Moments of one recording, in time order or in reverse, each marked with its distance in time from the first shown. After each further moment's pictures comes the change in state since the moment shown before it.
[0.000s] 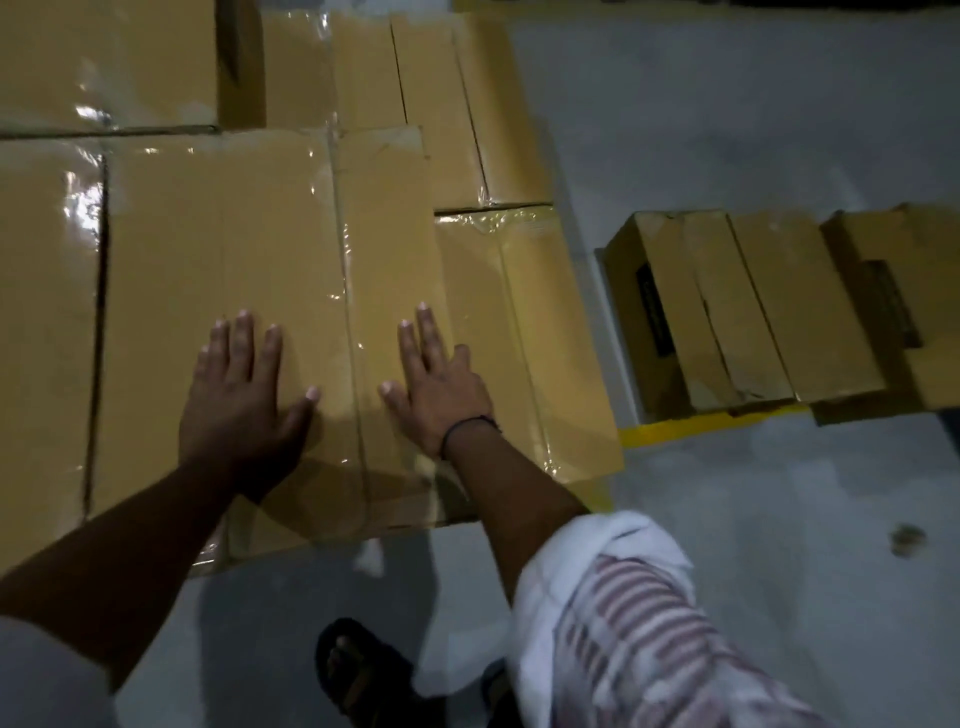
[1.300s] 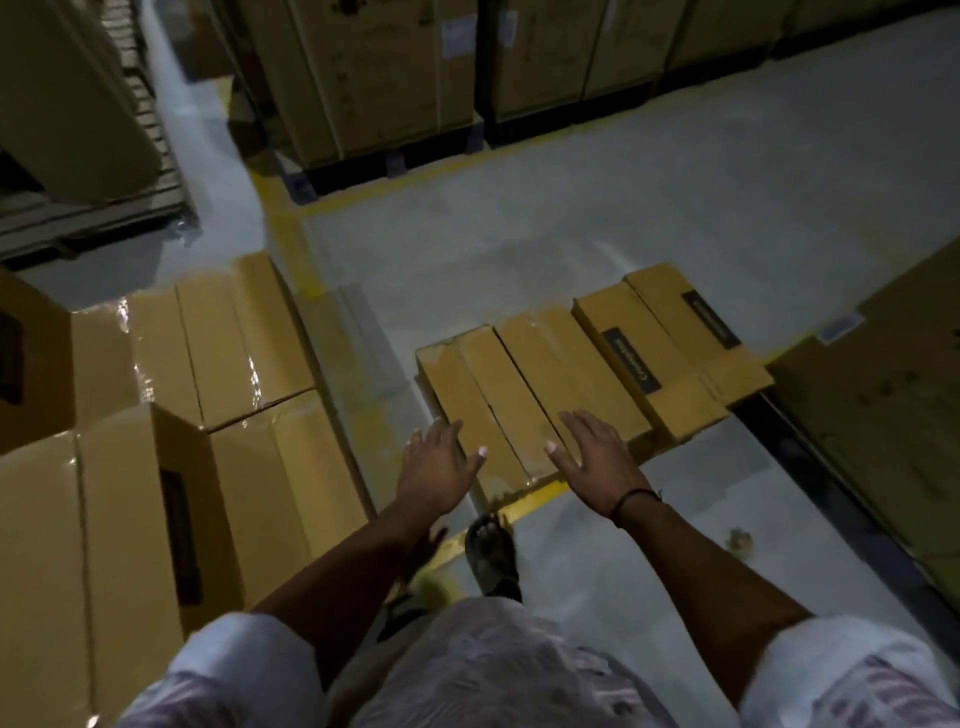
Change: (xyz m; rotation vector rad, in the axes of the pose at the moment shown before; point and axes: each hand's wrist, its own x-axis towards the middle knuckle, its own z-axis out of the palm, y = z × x) left_hand 0.065 0.684 -0.143 -0.339 -0.402 0.262; right_hand -0.297 0.541 -0.334 0.359 0.189 0.427
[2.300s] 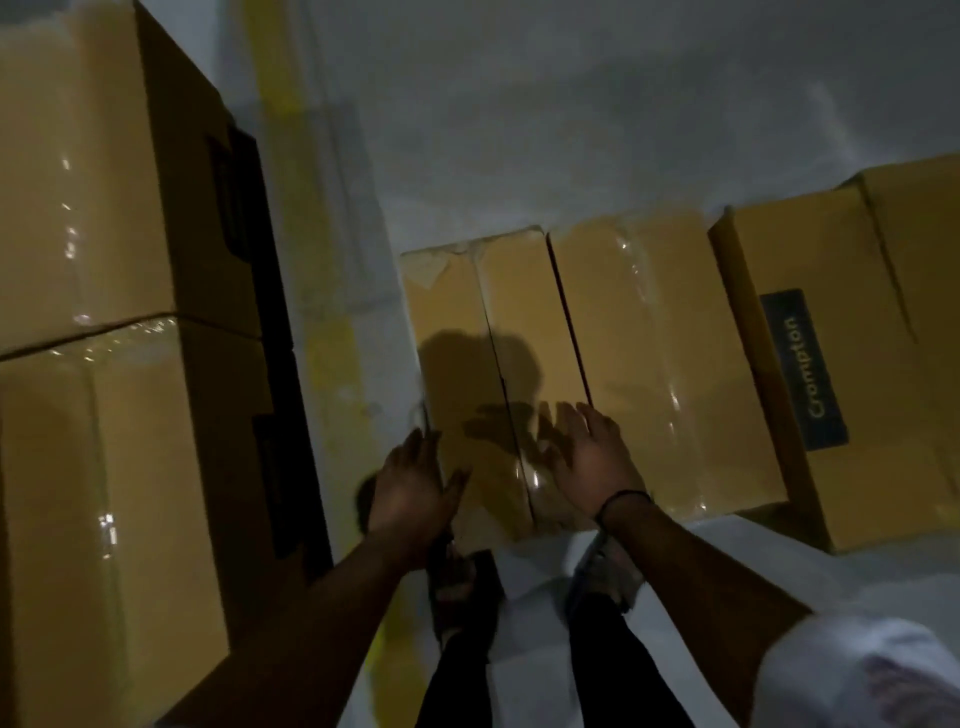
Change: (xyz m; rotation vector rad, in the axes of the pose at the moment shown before) left_hand 0.327 -0.096 0.235 0.039 -0.110 -0.417; right_hand 0.405 0.198 0.209 -0.090 -0.383 -0.031
